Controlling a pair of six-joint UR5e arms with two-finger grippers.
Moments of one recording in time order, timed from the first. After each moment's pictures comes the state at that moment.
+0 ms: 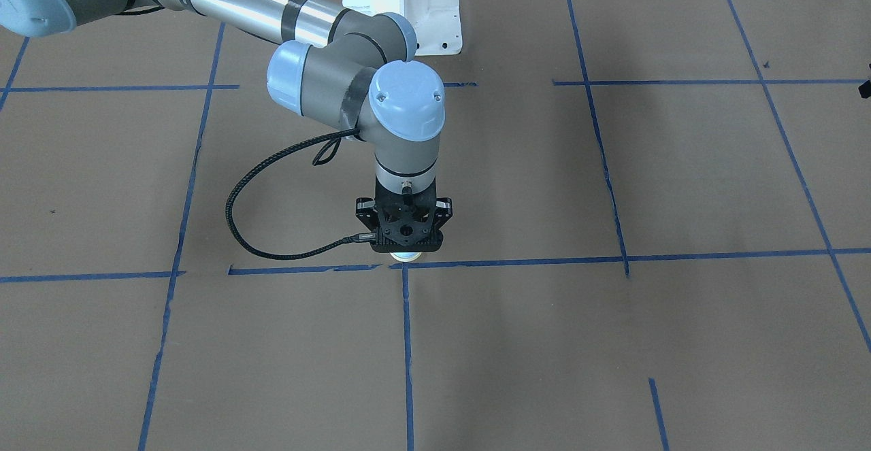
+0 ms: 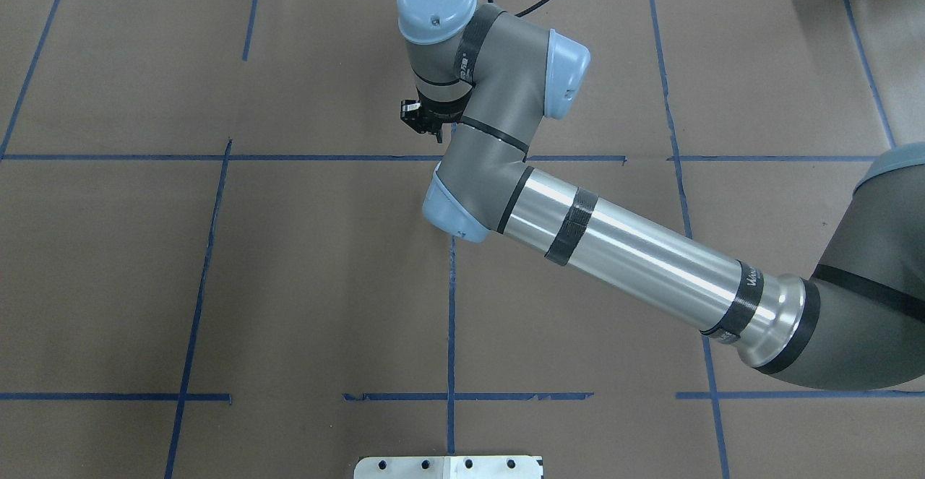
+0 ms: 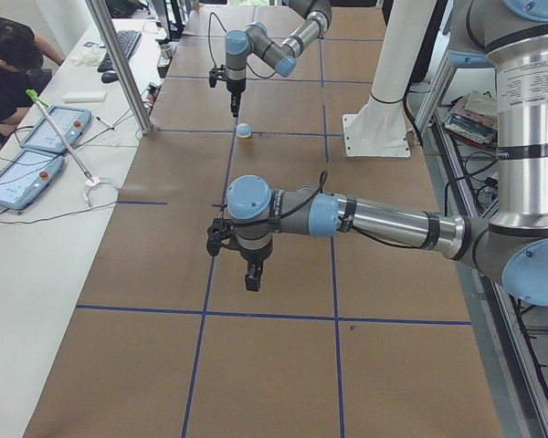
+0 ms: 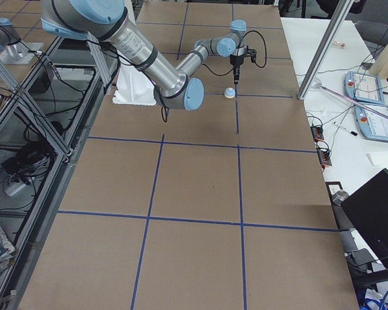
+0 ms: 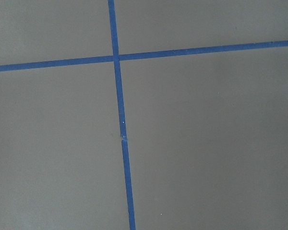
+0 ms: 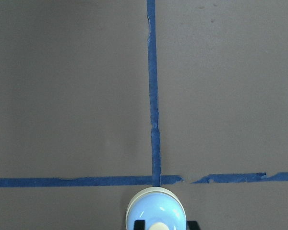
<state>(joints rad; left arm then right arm) -1.51 -1.43 -1.88 -1.46 -2.39 0.01 0.64 -0.50 1.18 -1.57 1.87 1.12</state>
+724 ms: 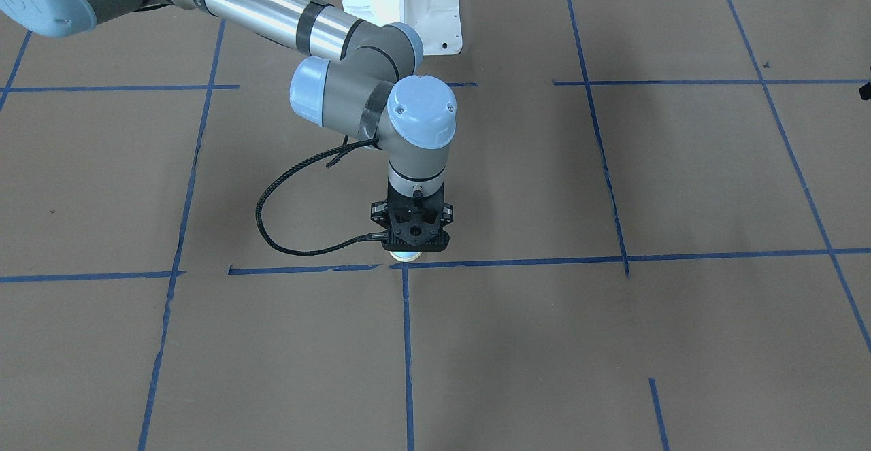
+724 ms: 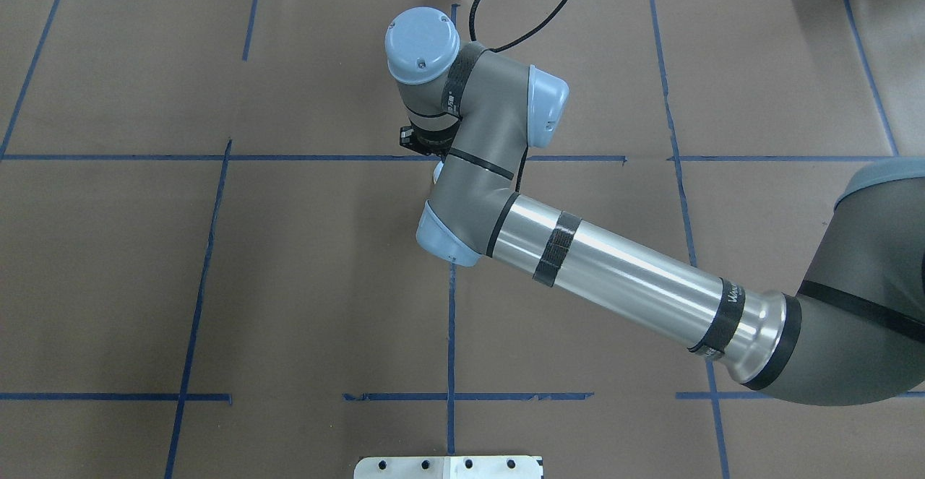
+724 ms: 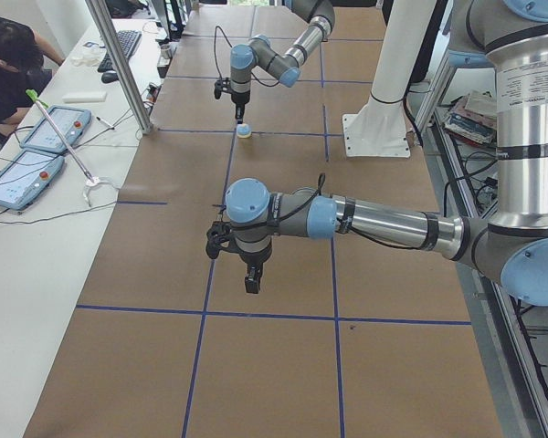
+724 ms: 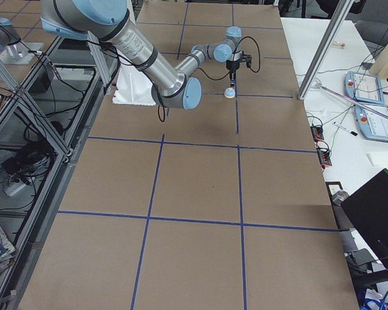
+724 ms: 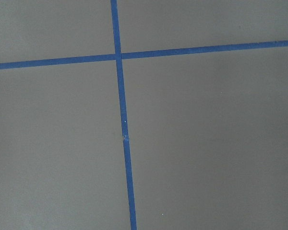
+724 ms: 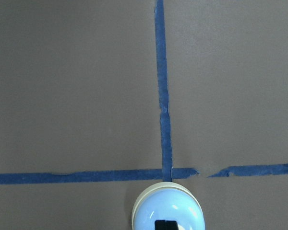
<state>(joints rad) -1.51 -1.44 -1.87 -1.46 -2.39 0.01 0.60 -0.51 1.11 -1.50 1.85 1.15</state>
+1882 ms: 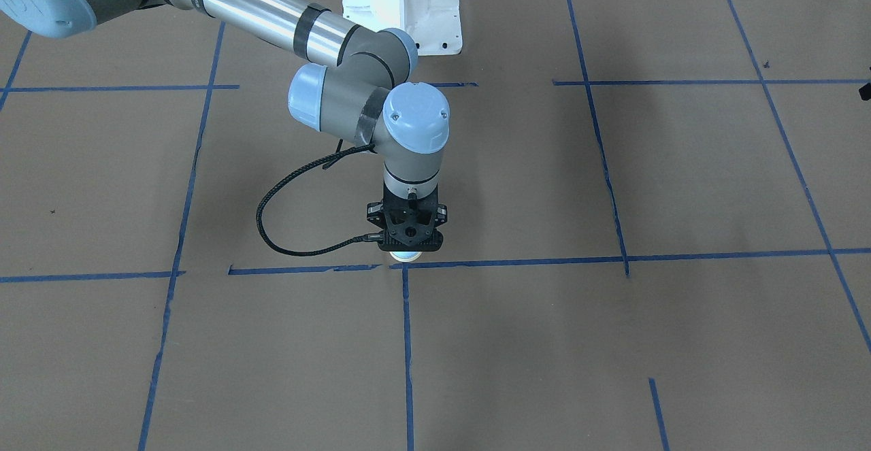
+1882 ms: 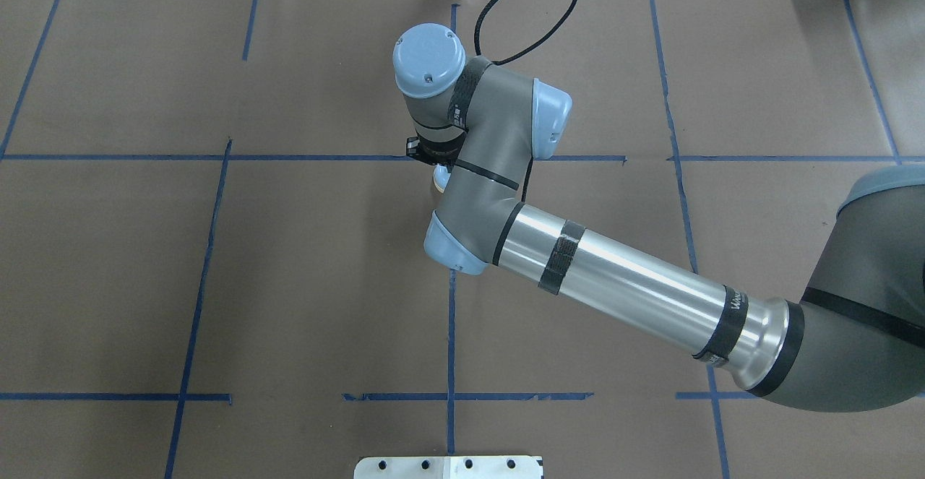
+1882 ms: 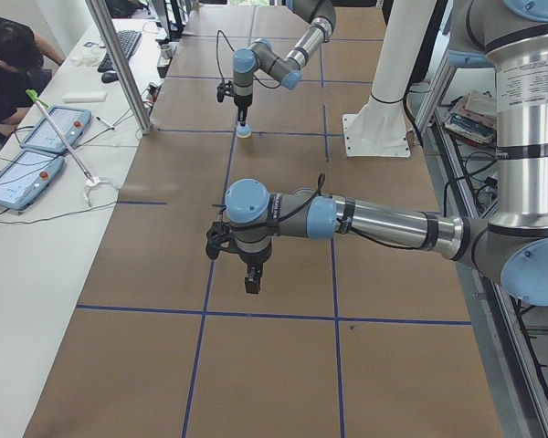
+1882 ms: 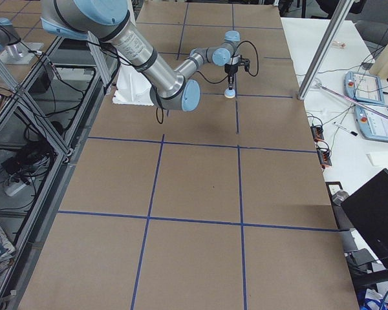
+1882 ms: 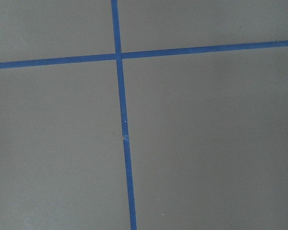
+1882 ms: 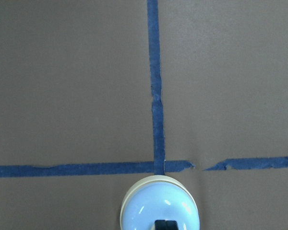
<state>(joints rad) -1.51 -1.44 -1.87 -1.46 -2.39 0.01 0.59 -0.52 1.11 -1.49 1.85 1.15</state>
